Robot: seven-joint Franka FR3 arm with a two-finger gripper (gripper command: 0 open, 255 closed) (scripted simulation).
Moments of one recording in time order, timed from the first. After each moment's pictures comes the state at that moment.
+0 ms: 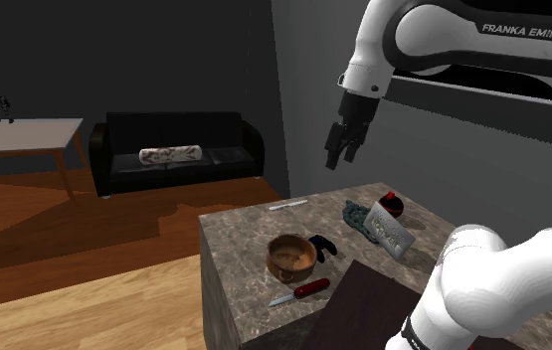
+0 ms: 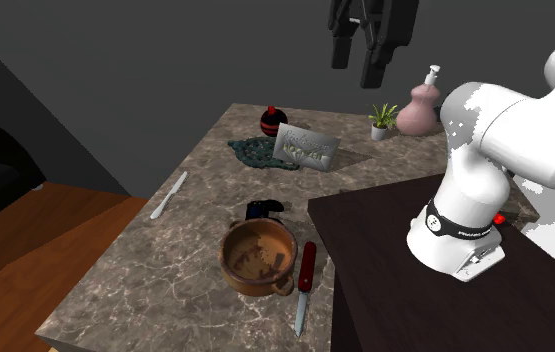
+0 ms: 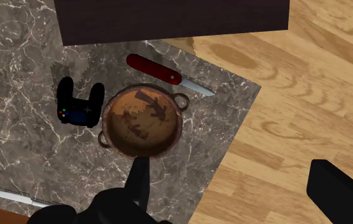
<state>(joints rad) 0.00 -0.79 -0.06 -2.33 0.02 1.59 0.05</state>
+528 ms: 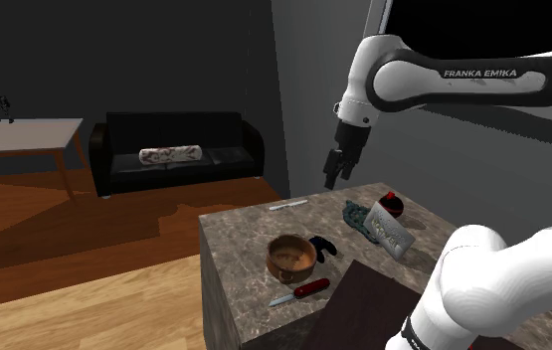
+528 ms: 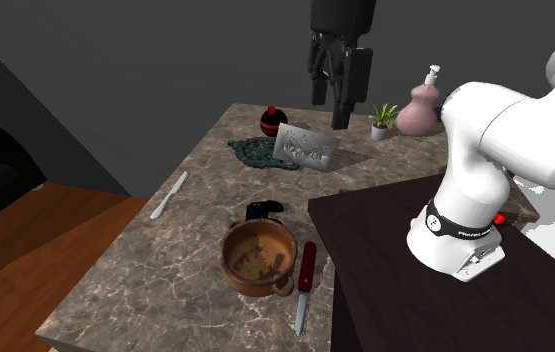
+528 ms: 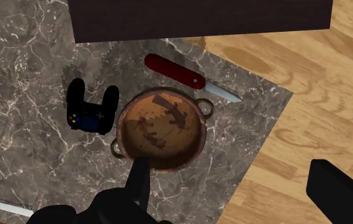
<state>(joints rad) -0.03 -0.77 -0.13 -2.49 -0.04 1.75 -0.04</state>
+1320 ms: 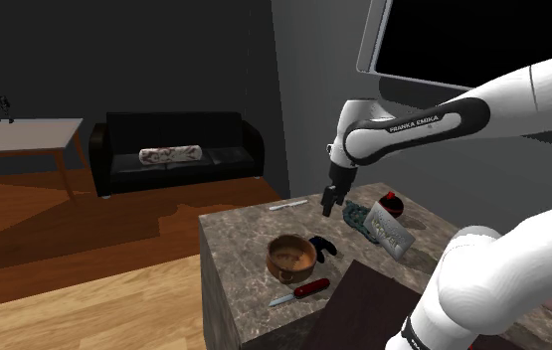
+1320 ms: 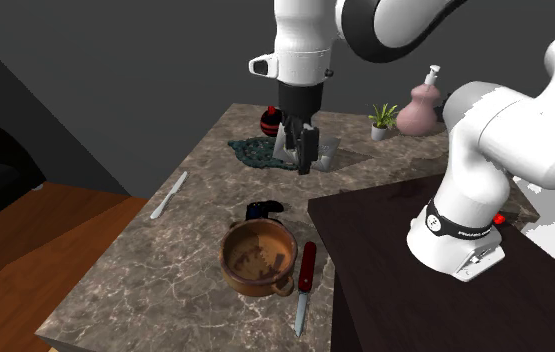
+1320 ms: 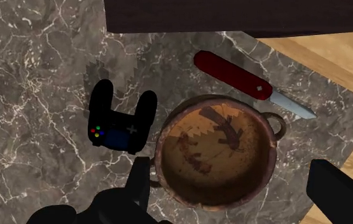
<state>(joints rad) -0.09 -0.56 -0.28 -2.68 -0.16 2.13 -0.20</state>
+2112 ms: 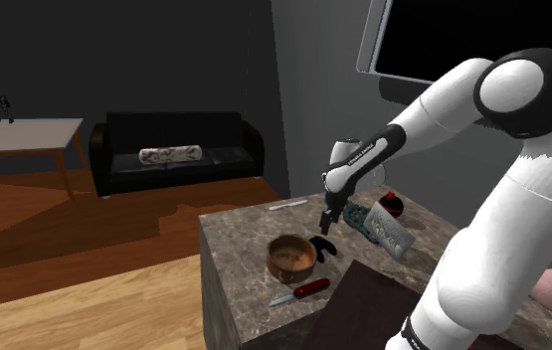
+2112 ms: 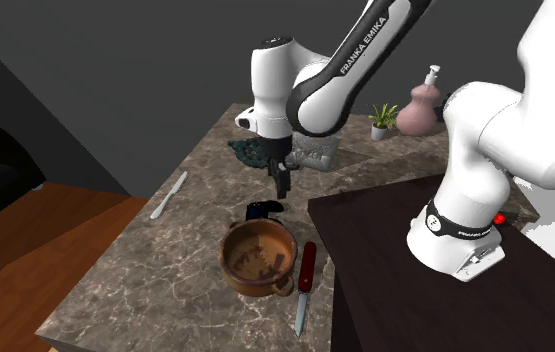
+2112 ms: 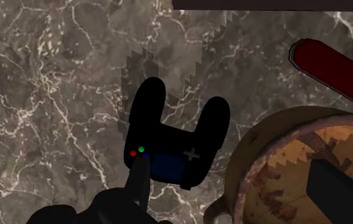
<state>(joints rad) -0.09 -0.09 -0.45 -2.65 -0.12 2.56 -0.43</state>
